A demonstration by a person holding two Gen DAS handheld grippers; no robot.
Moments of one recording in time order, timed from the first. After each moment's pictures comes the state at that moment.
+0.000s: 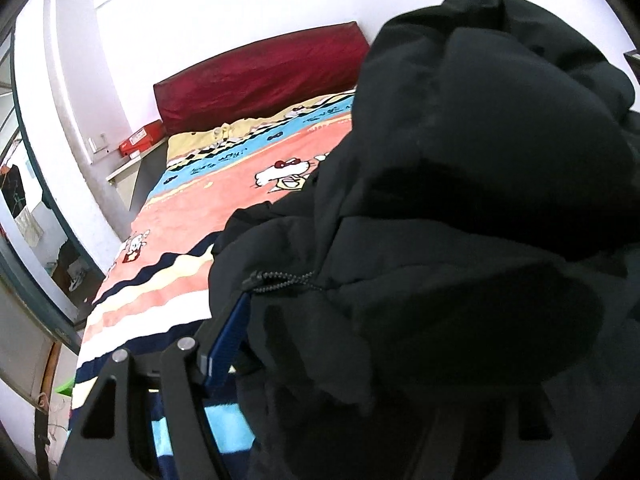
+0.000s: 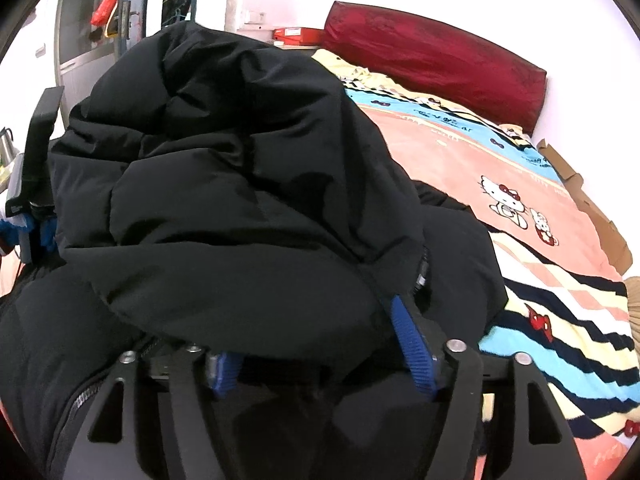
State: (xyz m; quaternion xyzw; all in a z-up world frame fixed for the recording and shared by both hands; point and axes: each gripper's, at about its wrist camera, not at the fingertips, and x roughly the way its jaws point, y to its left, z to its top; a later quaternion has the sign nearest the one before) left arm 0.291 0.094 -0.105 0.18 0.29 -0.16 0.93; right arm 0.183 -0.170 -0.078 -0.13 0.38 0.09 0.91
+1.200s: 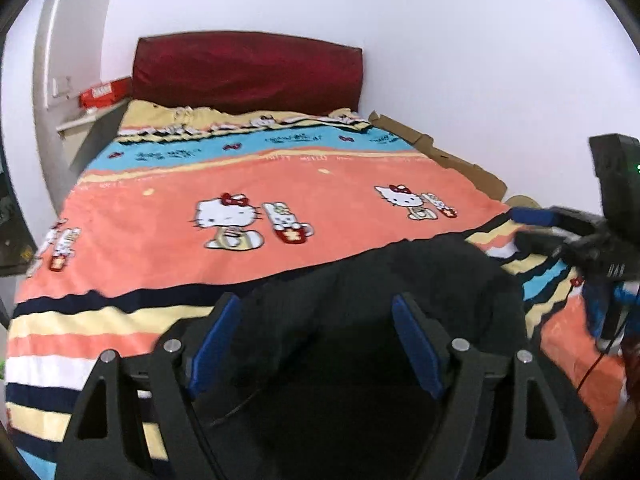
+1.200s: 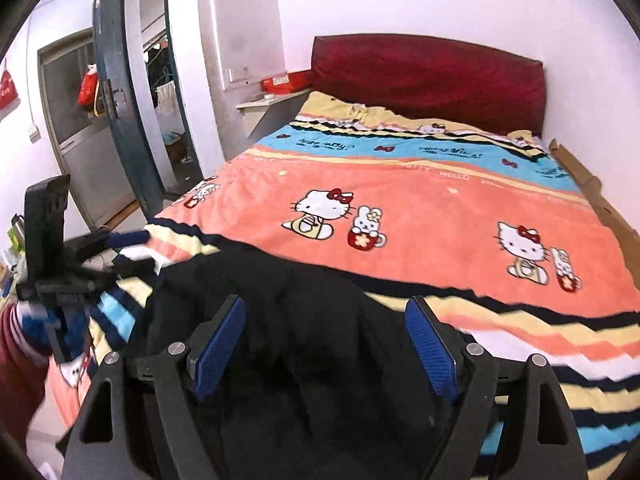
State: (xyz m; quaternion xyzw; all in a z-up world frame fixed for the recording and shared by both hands) left arm 0.397 0.063 0.004 -0.01 0.34 -0.26 0.91; right arm 0.331 -0.154 0.026 -0.03 0.36 0.13 0.92
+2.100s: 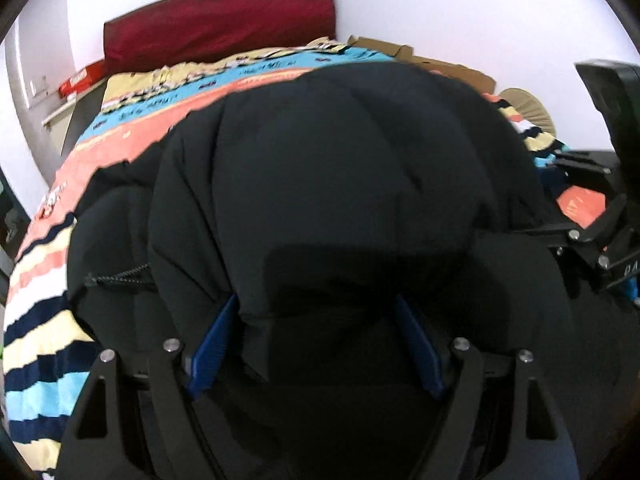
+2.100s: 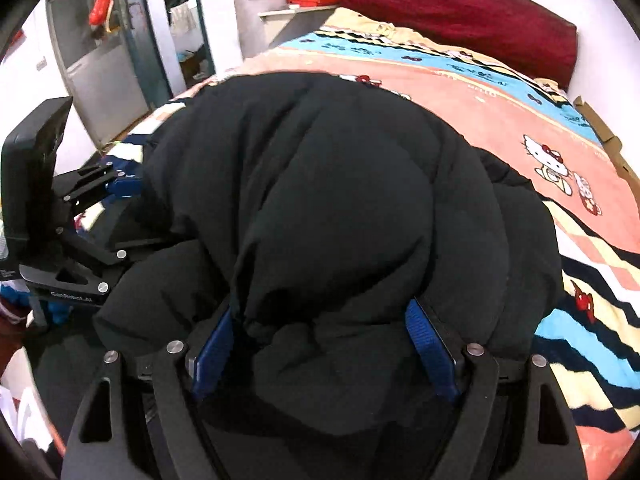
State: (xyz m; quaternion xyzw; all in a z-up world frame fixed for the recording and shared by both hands) left arm 0.285 0.004 -0.109 0.09 0.41 -0.24 0.87; right arm 0.238 -0.156 -0.095 -0.08 0.47 0.13 0.87
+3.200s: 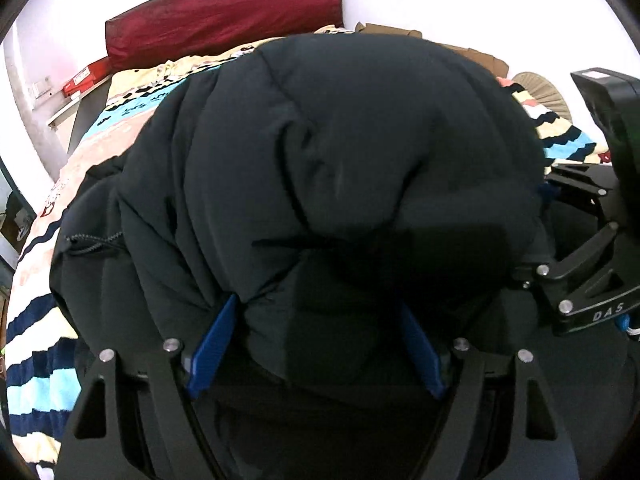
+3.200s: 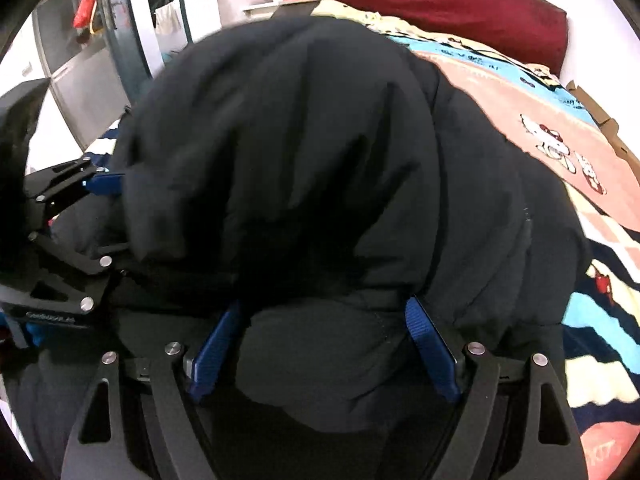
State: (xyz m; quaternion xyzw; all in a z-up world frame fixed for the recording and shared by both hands) left arm 0.282 -0.028 -0.126 0.12 0.42 -0.21 0.87; right arm 0.252 -0.166 -0.141 -0.08 0.47 0.11 0.87
